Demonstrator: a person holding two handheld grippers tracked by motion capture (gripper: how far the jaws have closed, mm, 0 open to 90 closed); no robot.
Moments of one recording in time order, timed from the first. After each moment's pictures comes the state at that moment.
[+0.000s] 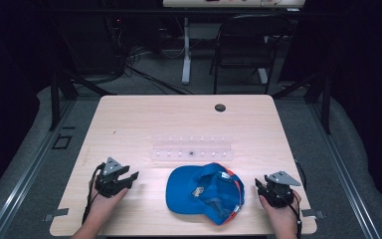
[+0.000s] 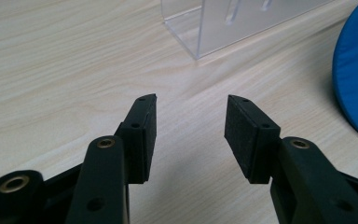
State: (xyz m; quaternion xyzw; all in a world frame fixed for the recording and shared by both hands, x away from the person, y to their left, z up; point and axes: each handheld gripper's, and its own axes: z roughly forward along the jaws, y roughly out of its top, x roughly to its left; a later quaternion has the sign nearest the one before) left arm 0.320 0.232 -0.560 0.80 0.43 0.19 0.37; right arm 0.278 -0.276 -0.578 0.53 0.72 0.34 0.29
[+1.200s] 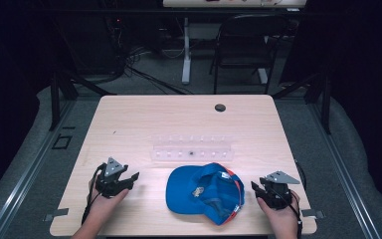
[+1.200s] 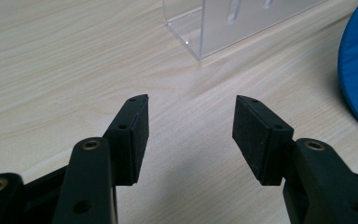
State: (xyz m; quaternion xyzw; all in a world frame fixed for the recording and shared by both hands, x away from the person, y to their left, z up) left arm 0.318 0.229 -0.559 0.80 0.43 0.21 0.36; right arm 0.273 -0.268 -0.565 0.52 0.74 0.35 0.24
